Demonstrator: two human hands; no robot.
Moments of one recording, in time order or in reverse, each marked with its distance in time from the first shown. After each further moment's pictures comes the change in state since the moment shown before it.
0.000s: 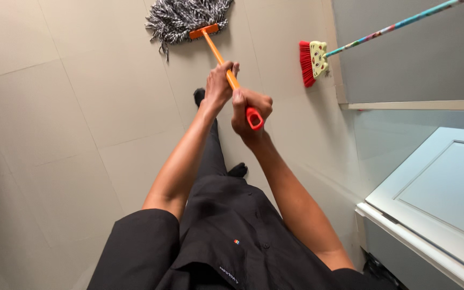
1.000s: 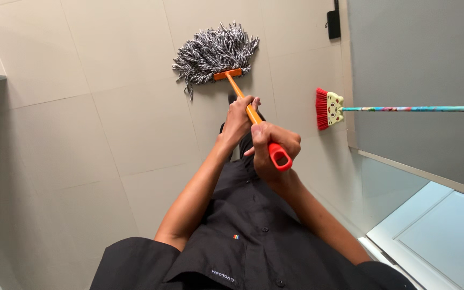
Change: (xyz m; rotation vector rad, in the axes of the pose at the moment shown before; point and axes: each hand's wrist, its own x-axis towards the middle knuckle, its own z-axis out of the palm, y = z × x) left_hand 0.185 0.013 -0.104 -0.150 -0.083 -0.090; right_hand 0.222 0.003 0.120 0.124 -0.141 0.306
